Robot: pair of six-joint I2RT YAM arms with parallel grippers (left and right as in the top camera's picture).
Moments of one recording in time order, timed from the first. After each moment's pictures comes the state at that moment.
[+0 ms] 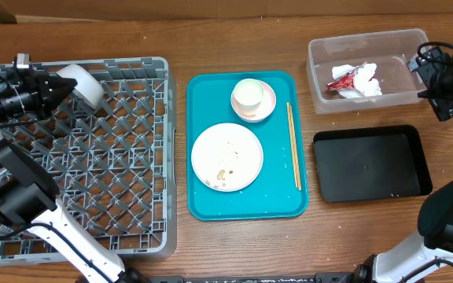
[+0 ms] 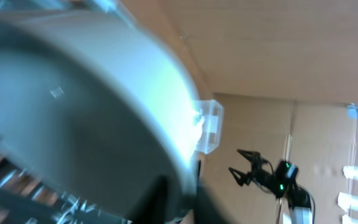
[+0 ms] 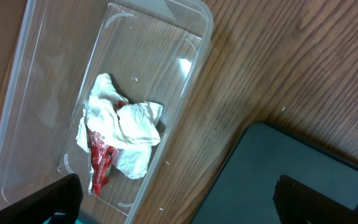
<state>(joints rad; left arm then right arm) 0.65 2.34 2.11 -1.49 1.21 0.18 -0.33 1.86 1.77 -1.08 0.01 0.75</state>
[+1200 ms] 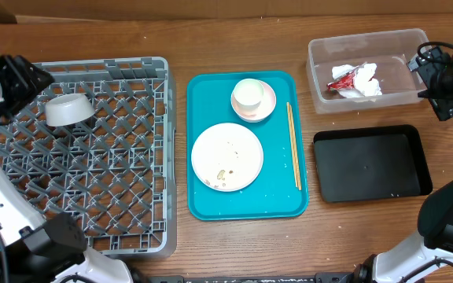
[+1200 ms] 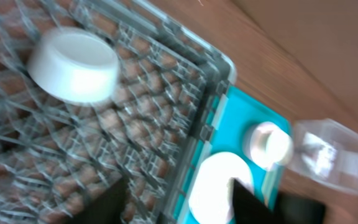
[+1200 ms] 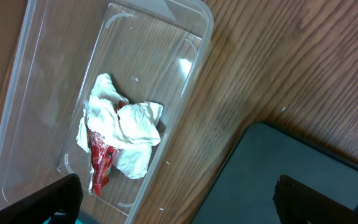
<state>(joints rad) 0.54 1.80 2.23 -1.57 0.47 -0.12 -0.33 1.86 1.77 -1.08 0.01 0.75</state>
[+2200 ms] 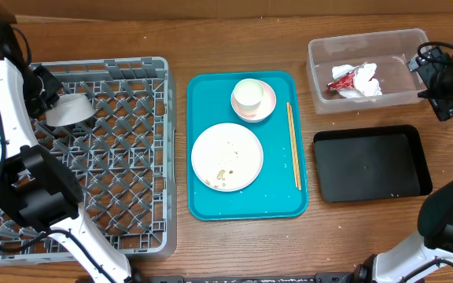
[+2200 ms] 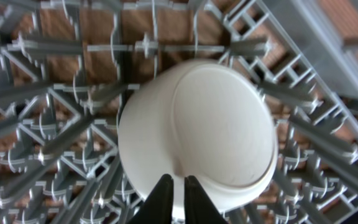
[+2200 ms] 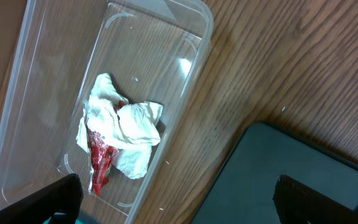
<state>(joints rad) 0.44 2.15 2.10 -1.33 -0.03 -0.42 -0.33 1.86 1.77 -1.08 0.01 0.75</state>
